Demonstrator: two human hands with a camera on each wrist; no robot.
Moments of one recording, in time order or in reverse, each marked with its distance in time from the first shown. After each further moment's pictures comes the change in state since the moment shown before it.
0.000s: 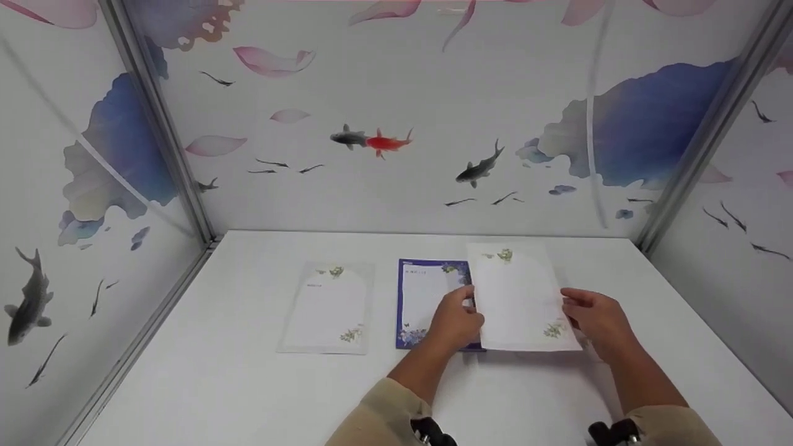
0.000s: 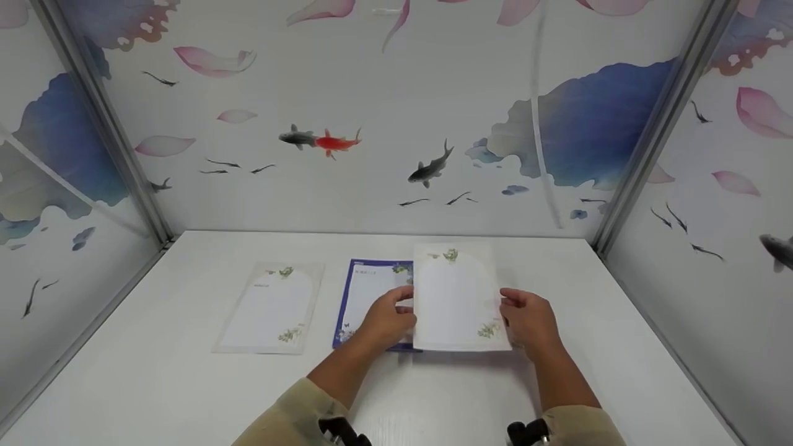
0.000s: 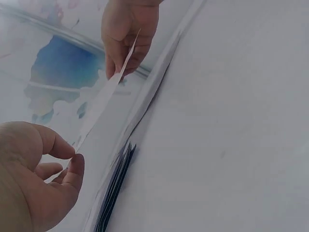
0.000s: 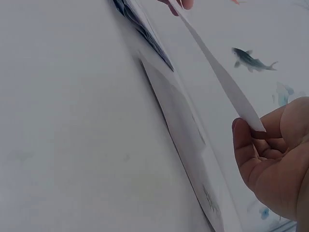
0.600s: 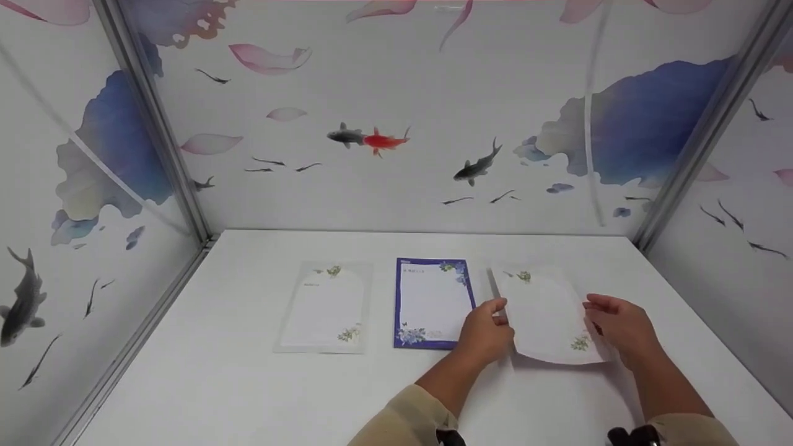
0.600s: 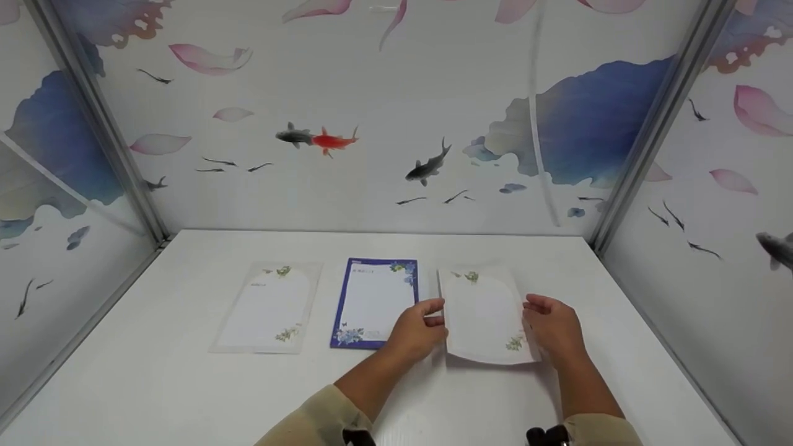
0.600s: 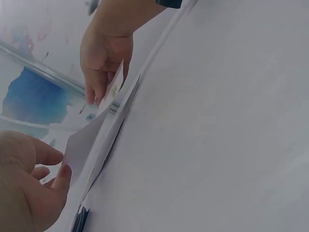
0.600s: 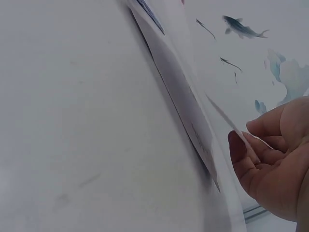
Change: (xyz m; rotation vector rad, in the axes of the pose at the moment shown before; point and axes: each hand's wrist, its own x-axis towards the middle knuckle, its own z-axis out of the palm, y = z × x) left_hand -0.014 0.005 0.056 -0.119 -0.065 -0.030; right_hand -0.002 0.031 -0.032 -0.024 0.049 0.020
